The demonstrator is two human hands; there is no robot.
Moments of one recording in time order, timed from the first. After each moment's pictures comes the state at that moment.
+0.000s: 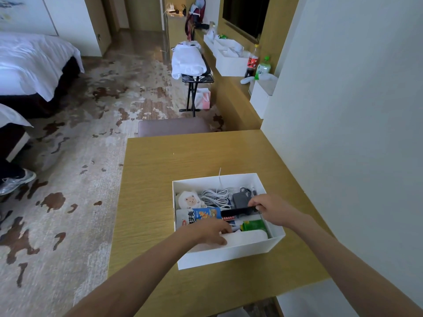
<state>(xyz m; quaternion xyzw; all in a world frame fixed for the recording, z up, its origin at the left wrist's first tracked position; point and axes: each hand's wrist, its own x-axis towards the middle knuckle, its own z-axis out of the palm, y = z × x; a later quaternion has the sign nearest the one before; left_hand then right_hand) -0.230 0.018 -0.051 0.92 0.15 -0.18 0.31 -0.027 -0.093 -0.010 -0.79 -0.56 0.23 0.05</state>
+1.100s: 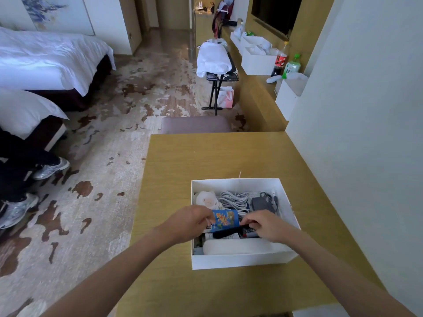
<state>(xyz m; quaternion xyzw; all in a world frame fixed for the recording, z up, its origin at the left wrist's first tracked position) -0.310 0.061 -0.020 0.94 0.24 0.02 0.26 -0.065 -0.062 -0.052 -0.71 -0.63 0.30 0.08</state>
